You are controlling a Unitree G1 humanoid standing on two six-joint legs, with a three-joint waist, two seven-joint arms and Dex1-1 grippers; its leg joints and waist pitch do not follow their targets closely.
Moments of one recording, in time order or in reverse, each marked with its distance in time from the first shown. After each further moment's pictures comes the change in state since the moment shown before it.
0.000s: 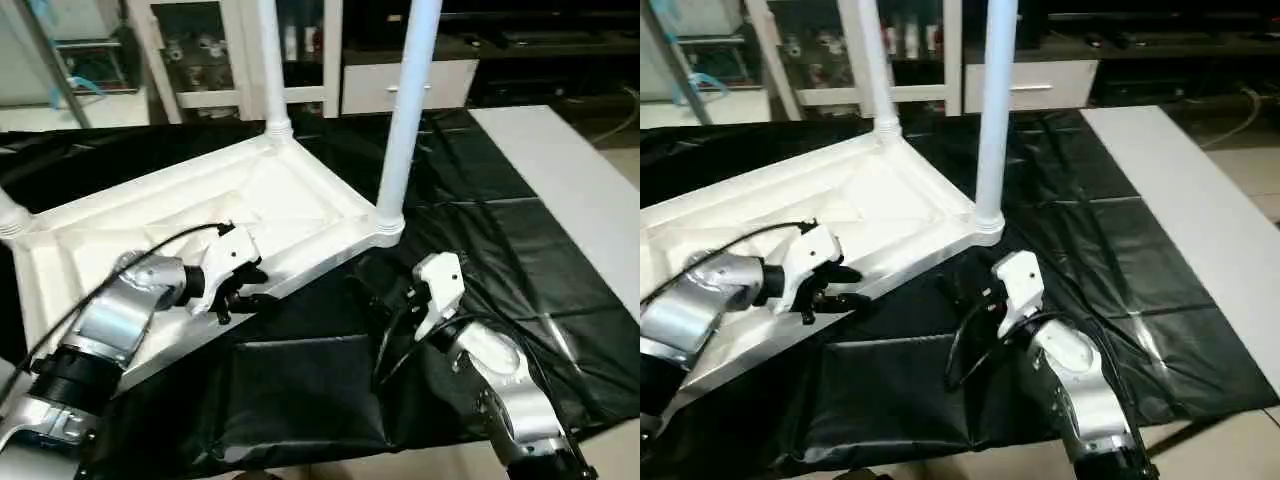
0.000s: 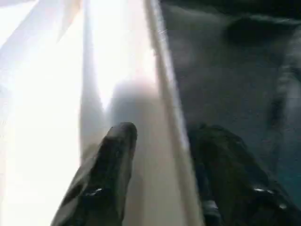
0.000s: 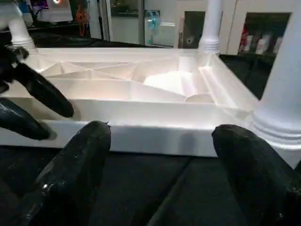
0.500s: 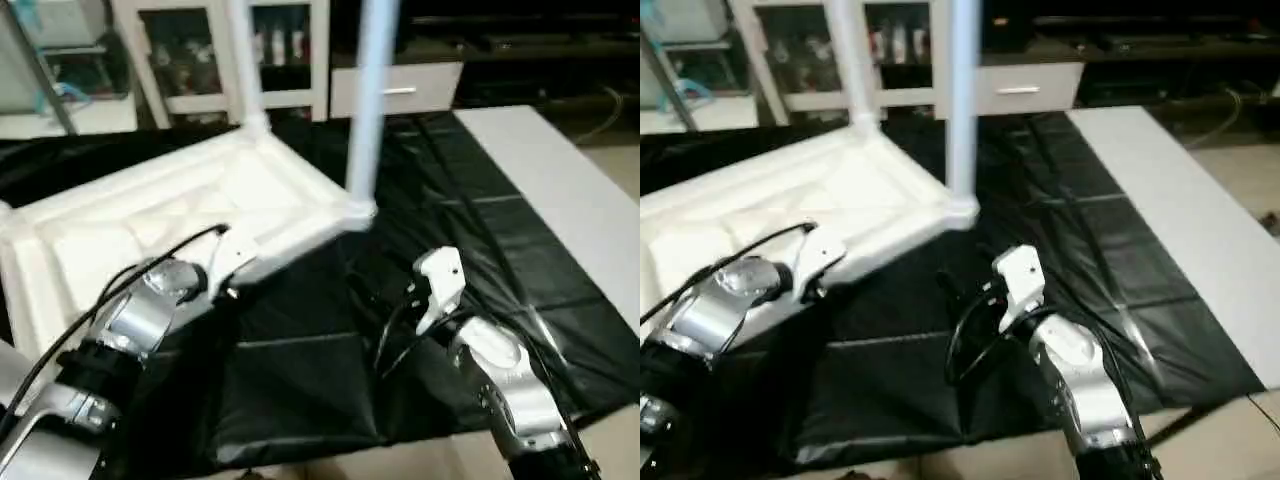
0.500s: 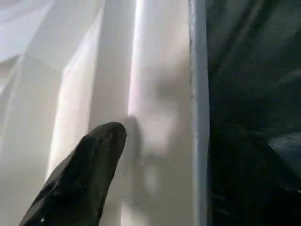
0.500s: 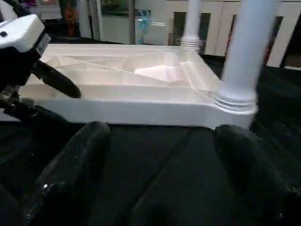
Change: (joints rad) left arm -0.049 -0.056 -0.040 0.192 0.177 -0.081 0.363; right arm -0.003 -0.012 -0.003 -0.002 -0.006 0.012 -0.012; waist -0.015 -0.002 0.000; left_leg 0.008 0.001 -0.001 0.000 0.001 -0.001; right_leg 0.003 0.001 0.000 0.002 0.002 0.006
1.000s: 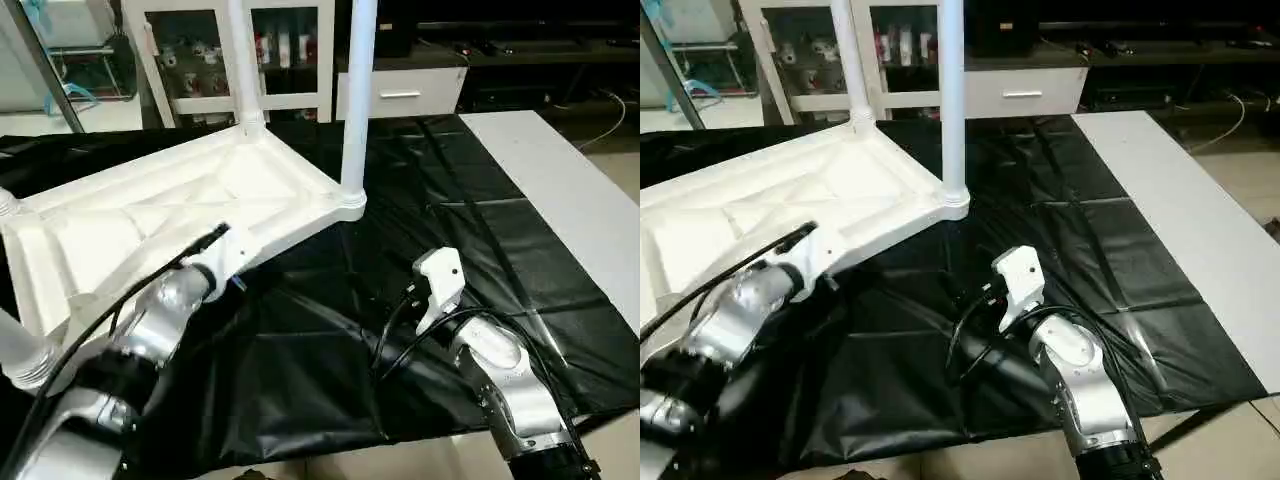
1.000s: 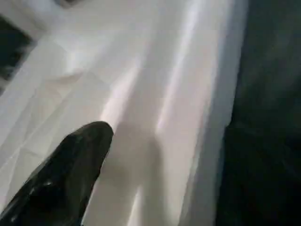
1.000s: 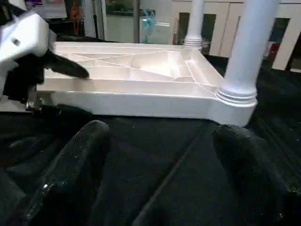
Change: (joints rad) left arm 0.111 -0.159 0.181 0.084 -0.051 -0.376 0.367; right arm 0.009 0.001 0.000 -0.004 -0.002 -0.003 0.002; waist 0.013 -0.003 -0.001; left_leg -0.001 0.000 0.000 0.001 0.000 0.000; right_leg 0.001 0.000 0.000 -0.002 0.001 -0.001
